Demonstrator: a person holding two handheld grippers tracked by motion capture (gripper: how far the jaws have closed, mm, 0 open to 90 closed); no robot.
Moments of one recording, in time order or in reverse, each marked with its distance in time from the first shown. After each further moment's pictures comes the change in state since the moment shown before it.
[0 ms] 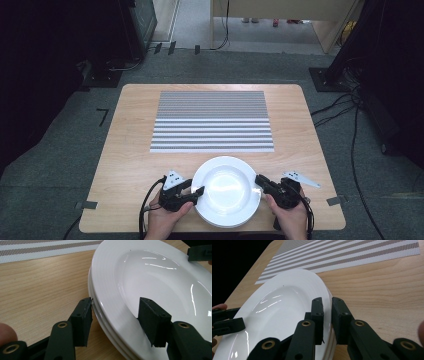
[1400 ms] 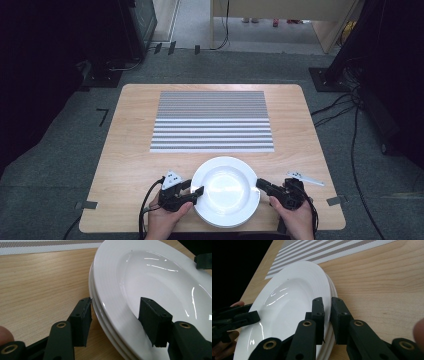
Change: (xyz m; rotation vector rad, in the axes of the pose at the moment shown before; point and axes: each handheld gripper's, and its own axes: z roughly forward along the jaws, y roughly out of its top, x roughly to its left) left arm 0.003 -0.004 0.001 -0.006 -0.005 -0.051; right arm -0.008 0.003 -0.008 0.085 0.069 0.093
